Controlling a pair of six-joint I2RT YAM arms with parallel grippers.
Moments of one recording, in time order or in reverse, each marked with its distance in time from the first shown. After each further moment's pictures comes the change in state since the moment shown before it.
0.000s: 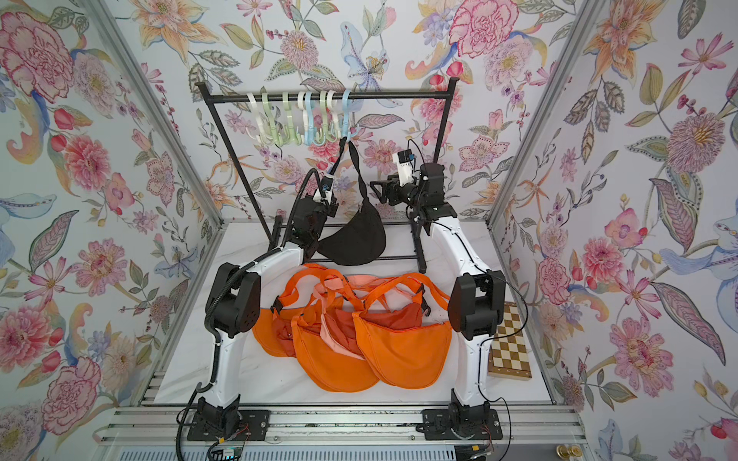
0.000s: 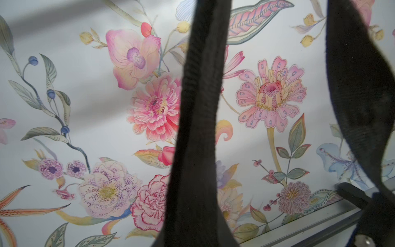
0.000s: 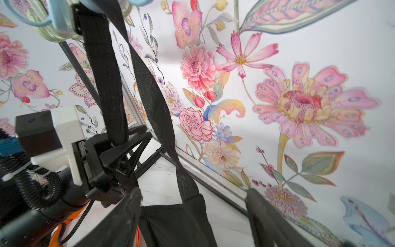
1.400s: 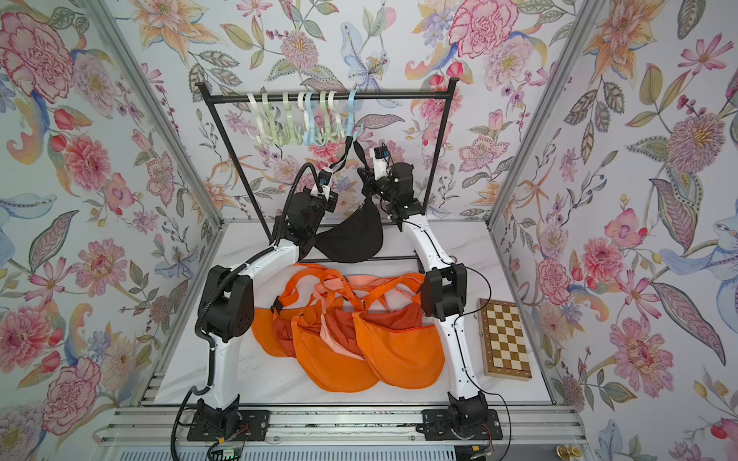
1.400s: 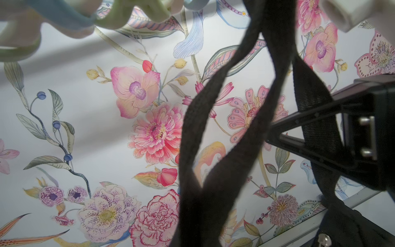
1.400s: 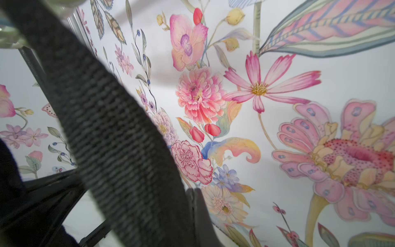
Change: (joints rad) left arm 0.009 -0.082 -0.030 -0.025 0.066 -0.013; right arm 0.105 0.367 0.431 0.091 0.153 0.042
